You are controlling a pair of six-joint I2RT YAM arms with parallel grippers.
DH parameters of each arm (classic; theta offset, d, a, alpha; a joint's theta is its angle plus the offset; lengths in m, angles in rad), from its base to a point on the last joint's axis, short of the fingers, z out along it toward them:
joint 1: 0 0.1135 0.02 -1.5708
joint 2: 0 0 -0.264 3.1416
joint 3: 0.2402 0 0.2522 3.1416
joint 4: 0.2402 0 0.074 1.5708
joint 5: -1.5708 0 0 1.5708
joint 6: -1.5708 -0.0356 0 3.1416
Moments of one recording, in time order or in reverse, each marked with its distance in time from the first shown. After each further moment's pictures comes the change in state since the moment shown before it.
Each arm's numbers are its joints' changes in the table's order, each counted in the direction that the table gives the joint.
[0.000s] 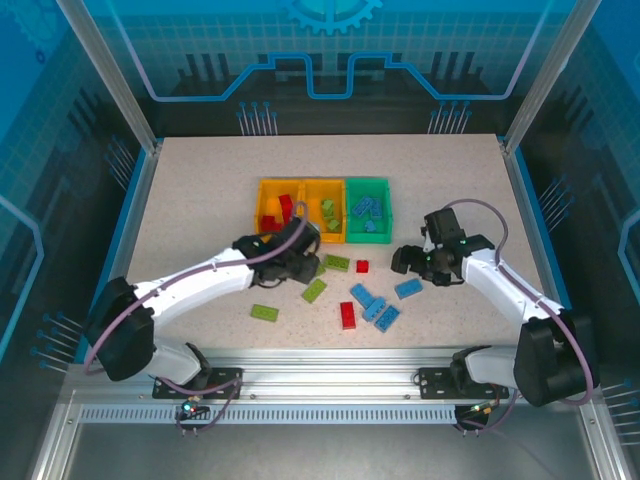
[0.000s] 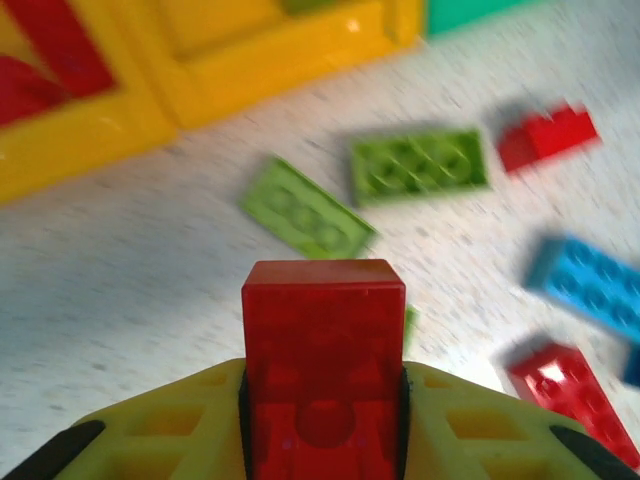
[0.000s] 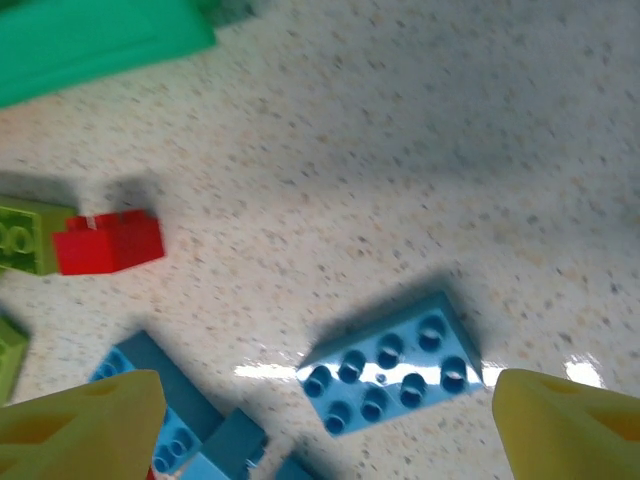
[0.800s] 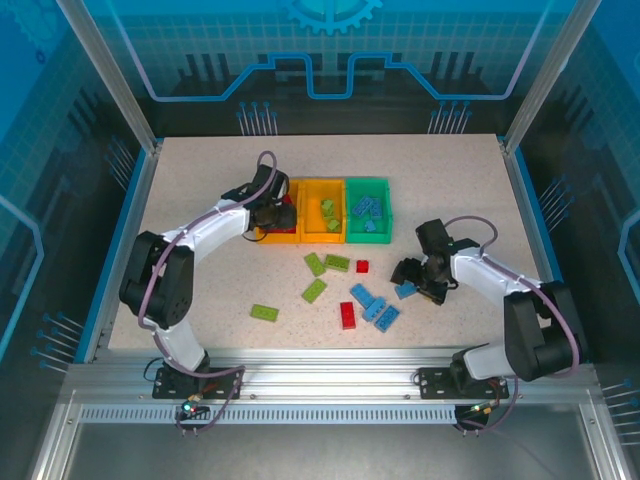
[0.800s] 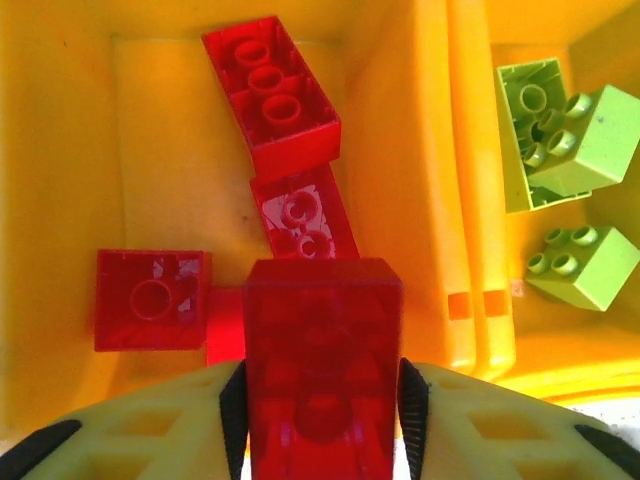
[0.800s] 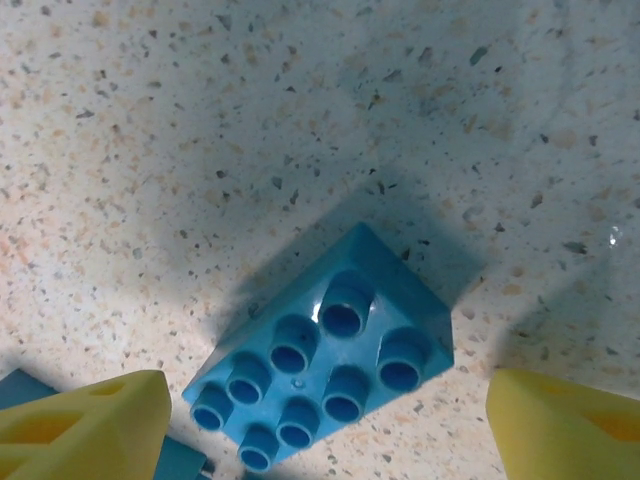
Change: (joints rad) left arm 0.370 0.325 0.221 -0.124 -0.149 -0.006; right arm 0.011 0.142 -0.068 -0.035 0.012 -0.219
